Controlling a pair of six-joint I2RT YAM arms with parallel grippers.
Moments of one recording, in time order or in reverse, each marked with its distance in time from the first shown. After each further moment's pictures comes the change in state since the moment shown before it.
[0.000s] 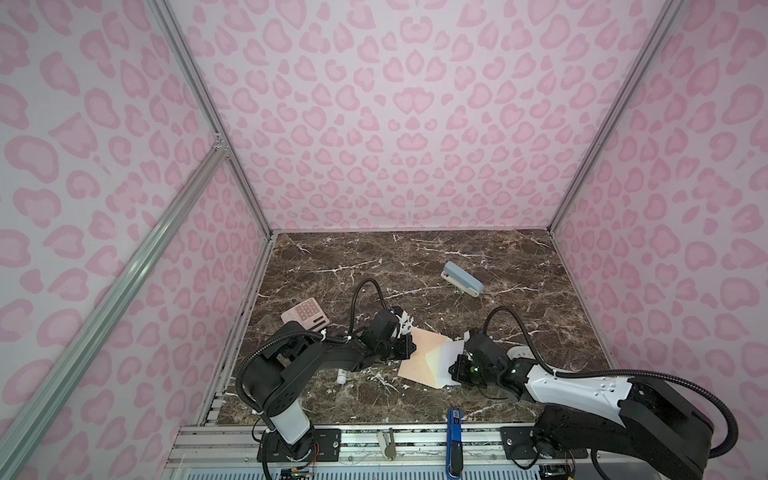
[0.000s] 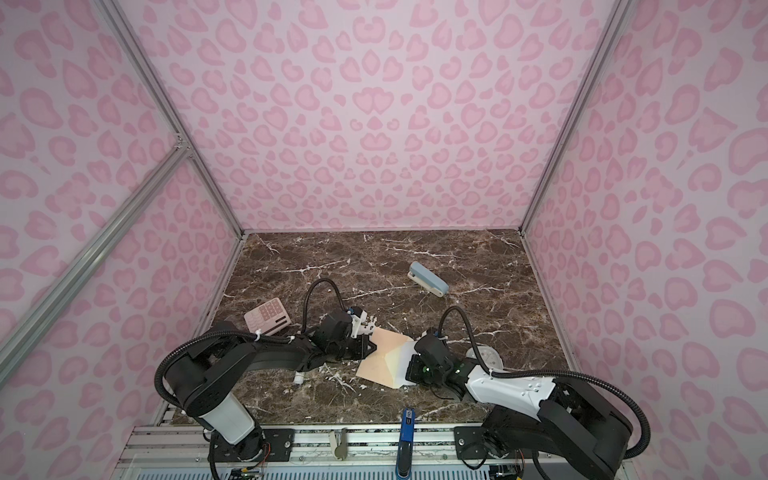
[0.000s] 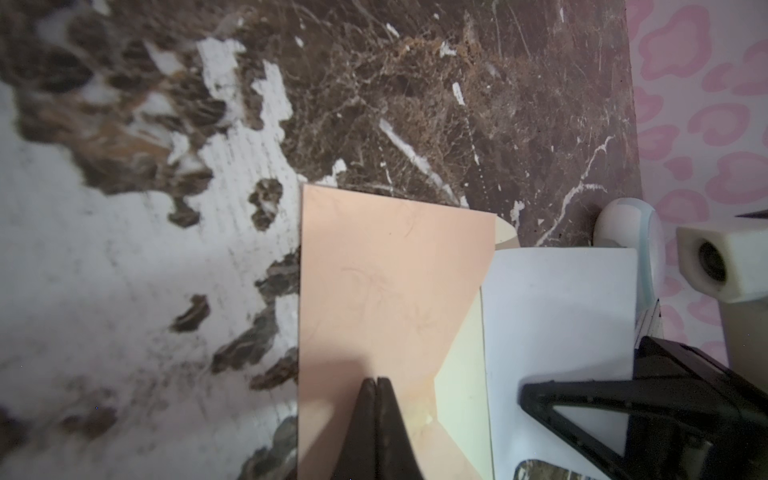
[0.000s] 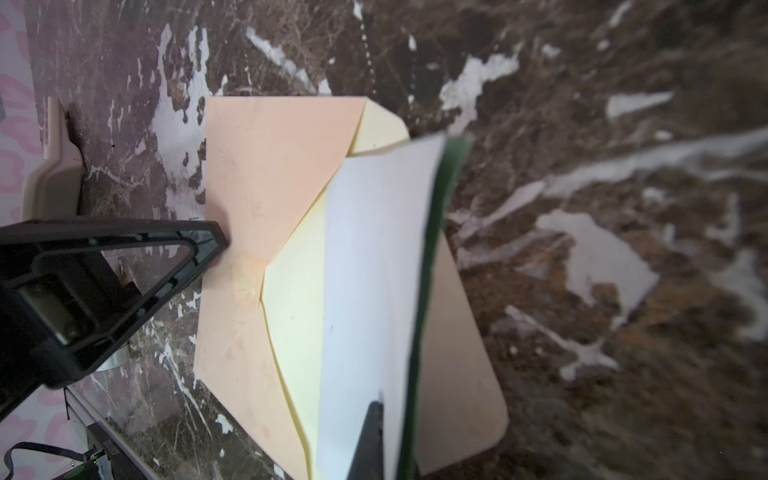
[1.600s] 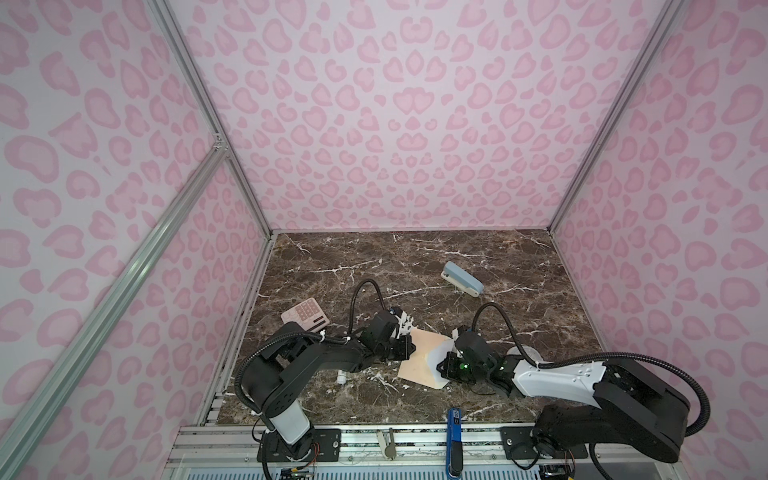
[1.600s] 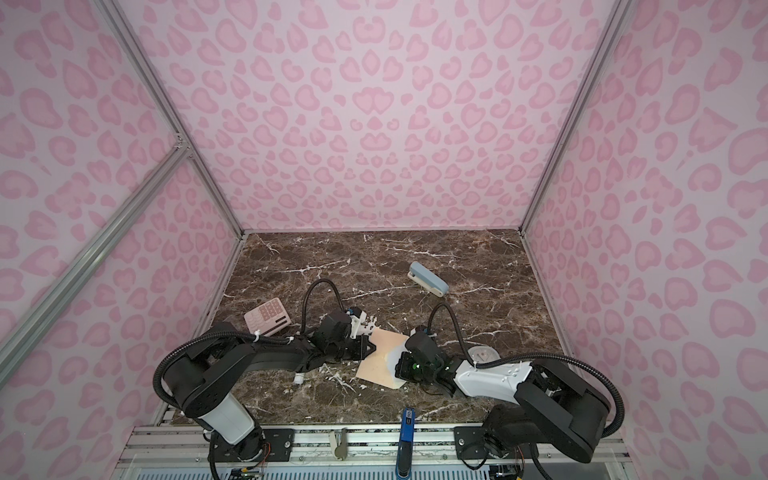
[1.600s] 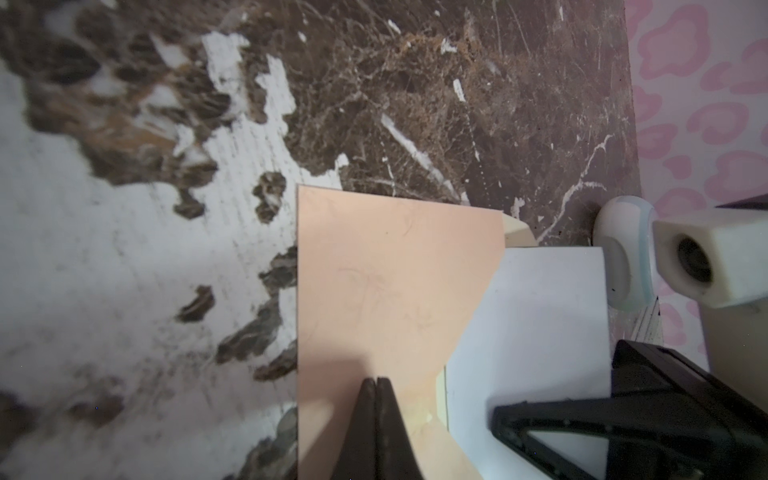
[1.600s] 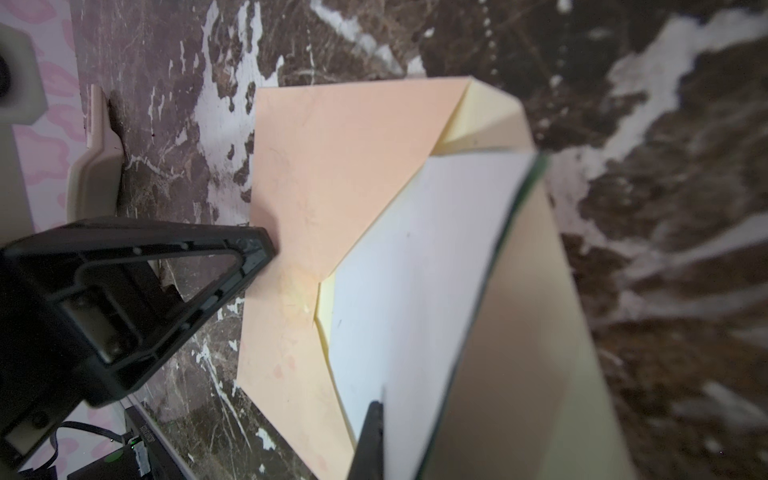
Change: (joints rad) left arm 0.000 -0.009 -0.011 0.005 0.003 0.000; right arm 0.038 0.143 0.039 0.163 -0.049 0.029
